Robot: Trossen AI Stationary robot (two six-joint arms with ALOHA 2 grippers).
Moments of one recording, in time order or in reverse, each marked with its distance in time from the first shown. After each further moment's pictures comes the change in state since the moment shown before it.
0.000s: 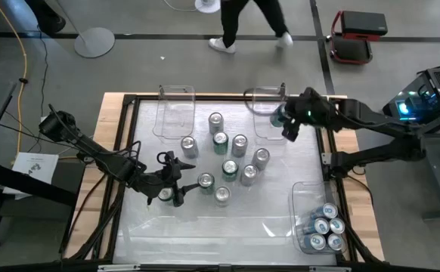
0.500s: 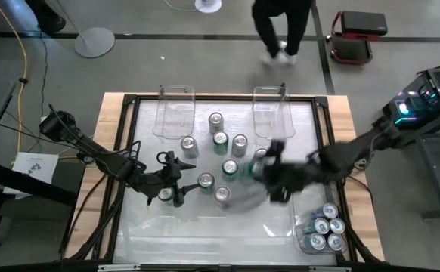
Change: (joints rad) left arm 0.000 0.000 0.000 0.017 0.000 0.008; right arm 0.700 0.342 0.297 0.033 0.161 0.122
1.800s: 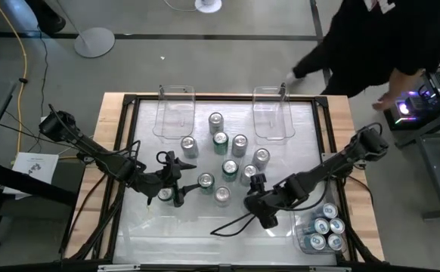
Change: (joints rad) left arm 0.000 0.000 0.000 0.026 0.000 0.009; right arm 0.053 0.232 -0.327 0.281 -0.338 0.050
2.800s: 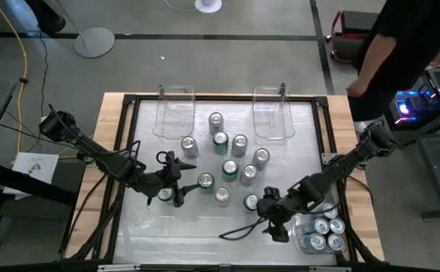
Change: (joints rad) left arm -0.002 0.000 0.000 0.001 0.001 -0.002; right arm 0.099 -0.116 -0.056 0.084 -0.223 0.432
